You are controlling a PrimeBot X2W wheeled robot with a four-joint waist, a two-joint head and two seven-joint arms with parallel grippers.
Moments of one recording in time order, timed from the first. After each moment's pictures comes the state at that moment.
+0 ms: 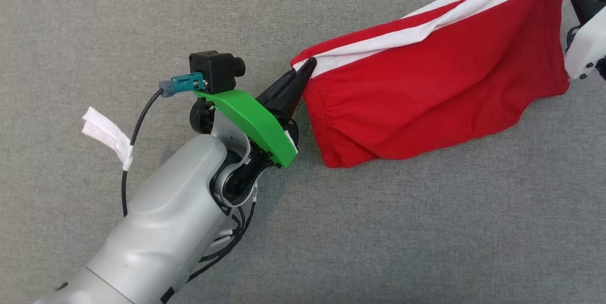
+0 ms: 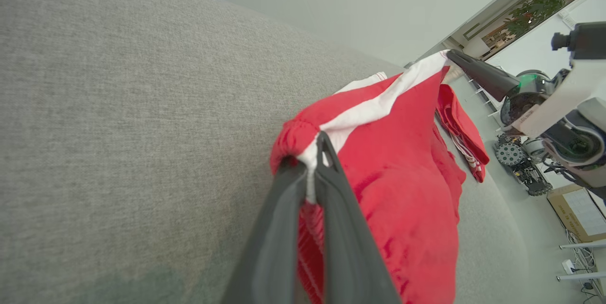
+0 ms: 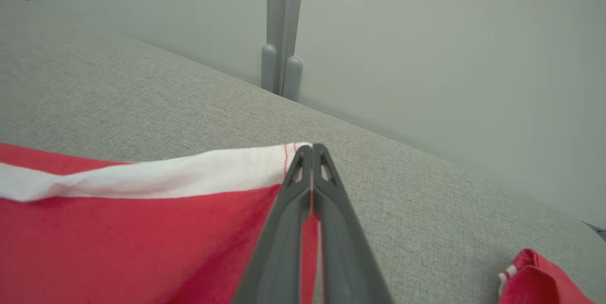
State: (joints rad) left arm -0.82 0.19 -0.87 0.47 -1.17 -0.13 -0.08; right arm -0.92 -0.71 0.57 0.53 0.62 0.13 -0.01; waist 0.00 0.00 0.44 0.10
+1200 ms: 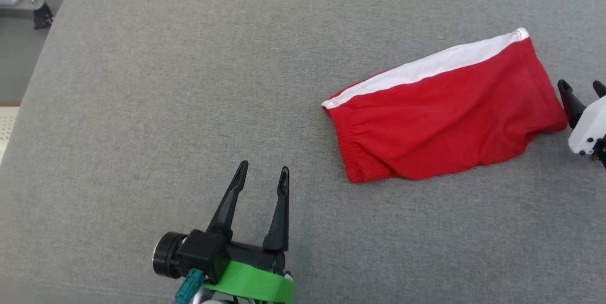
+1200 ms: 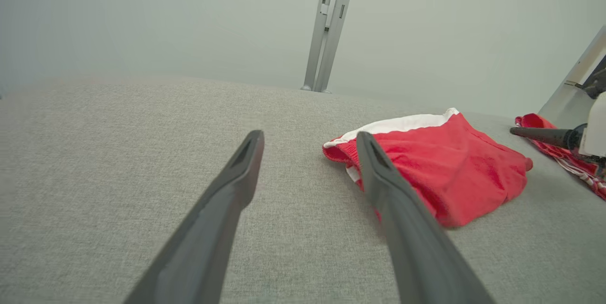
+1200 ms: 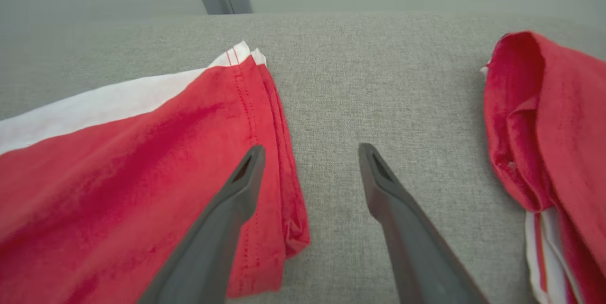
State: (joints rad) left arm -0.06 0.07 -0.49 -0.02 -0.31 0.12 -0.26; right arm -0.74 -0.60 0.49 0.92 0.84 0.13 -0.03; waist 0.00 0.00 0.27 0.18
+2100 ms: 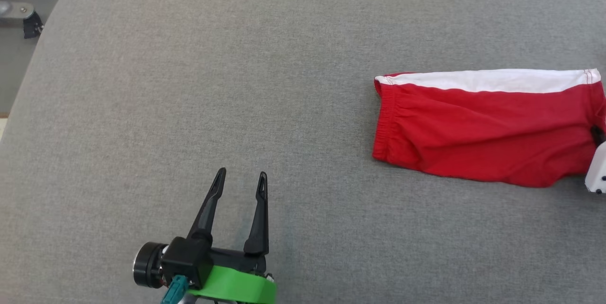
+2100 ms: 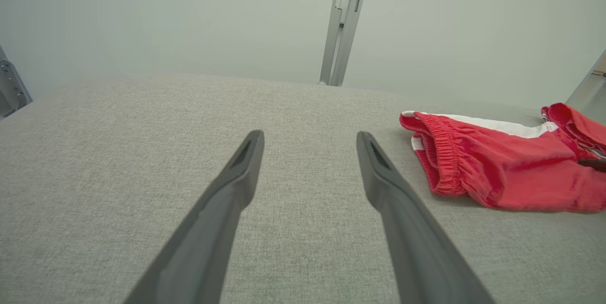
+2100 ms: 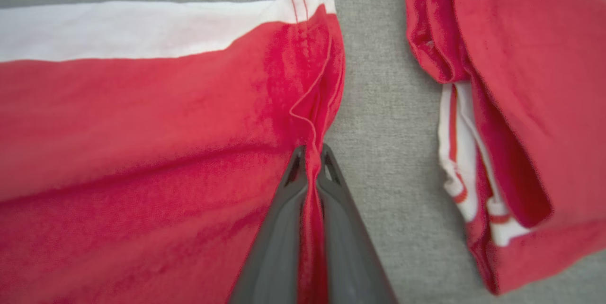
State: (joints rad) left arm -0.01 0.05 -0.39 -0.01 -0.24 0.09 -0.26; right arm -0.69 -0.62 0.55 1.06 0.85 0.13 -0.05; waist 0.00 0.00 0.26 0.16
